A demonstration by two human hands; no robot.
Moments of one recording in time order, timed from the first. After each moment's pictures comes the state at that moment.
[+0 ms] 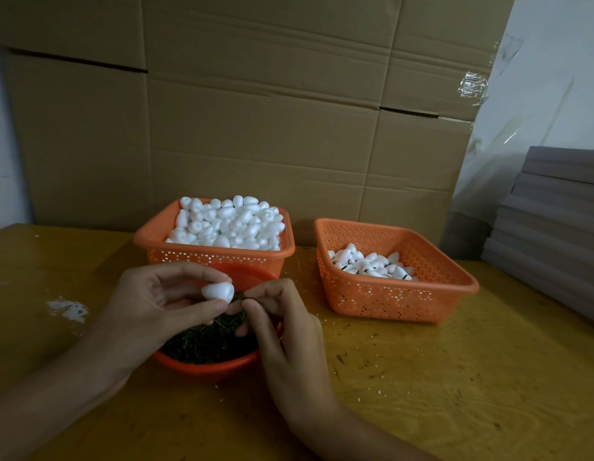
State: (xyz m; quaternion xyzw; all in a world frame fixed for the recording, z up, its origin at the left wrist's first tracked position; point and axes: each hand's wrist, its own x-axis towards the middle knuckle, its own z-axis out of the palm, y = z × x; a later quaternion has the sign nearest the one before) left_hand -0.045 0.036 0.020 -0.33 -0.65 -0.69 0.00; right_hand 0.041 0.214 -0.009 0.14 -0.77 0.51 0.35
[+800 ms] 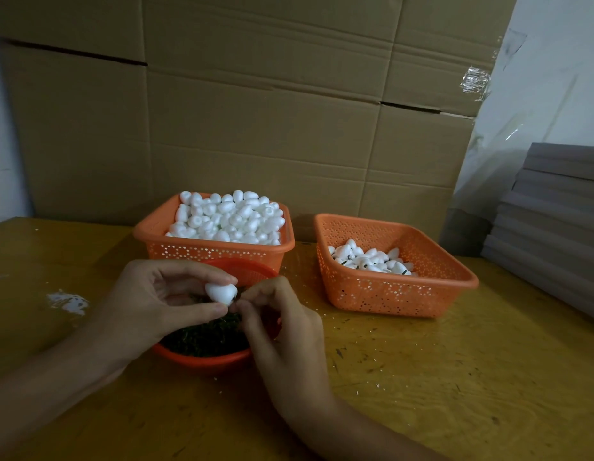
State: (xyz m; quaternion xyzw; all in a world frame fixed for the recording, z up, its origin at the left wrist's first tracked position) left_hand -0.044 0.035 0.025 -0.37 -0.65 -0.66 -0.01; right_hand 0.036 0.216 -0.017 0.14 -0.80 0.43 0.39
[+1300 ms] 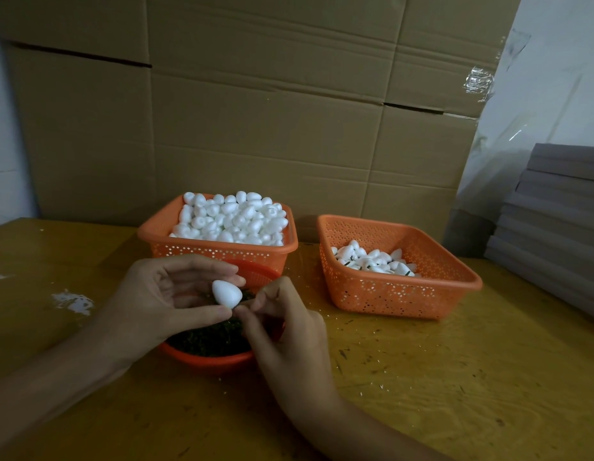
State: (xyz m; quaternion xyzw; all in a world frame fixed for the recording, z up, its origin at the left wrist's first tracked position) left_hand -0.043 0.034 0.028 -0.38 -0.64 -0.67 -0.03; right_hand 0.039 0.215 -0.014 0.13 -0.81 0.42 0.39
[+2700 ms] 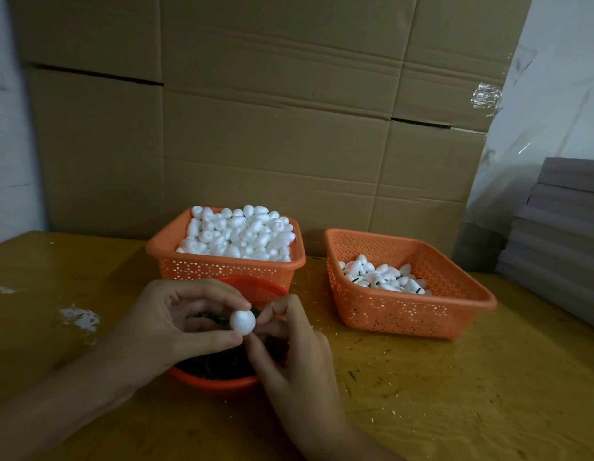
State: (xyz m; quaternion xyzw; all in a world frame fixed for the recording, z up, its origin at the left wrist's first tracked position) left_hand -0.047 0.033 0.026 -0.40 -0.66 -0.63 -0.03; right_hand 0.043 0.213 -0.011 0.11 -0.83 0.44 0.33
